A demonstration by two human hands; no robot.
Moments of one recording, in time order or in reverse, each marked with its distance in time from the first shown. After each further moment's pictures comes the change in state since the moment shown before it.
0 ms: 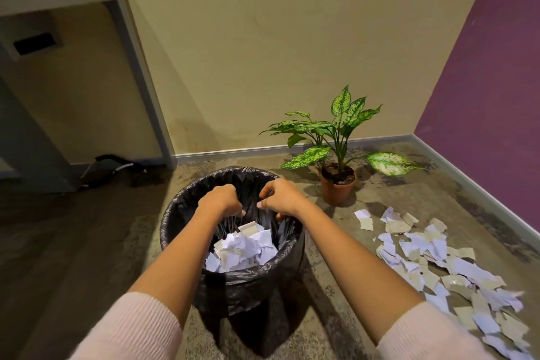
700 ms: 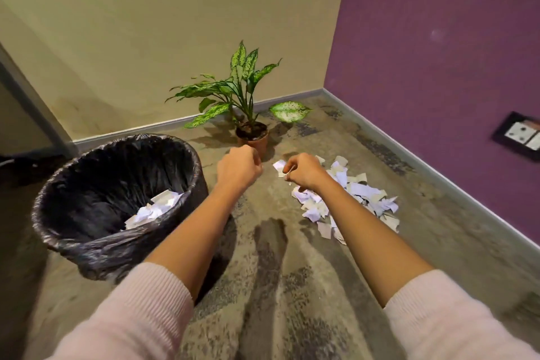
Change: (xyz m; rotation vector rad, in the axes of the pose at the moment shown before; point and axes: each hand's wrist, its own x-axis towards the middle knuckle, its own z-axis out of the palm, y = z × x) left_hand -0.085 0.210 0.100 -0.079 0.287 0.457; right_hand -0.138 0.188 -0.105 0.024 0.276 0.315
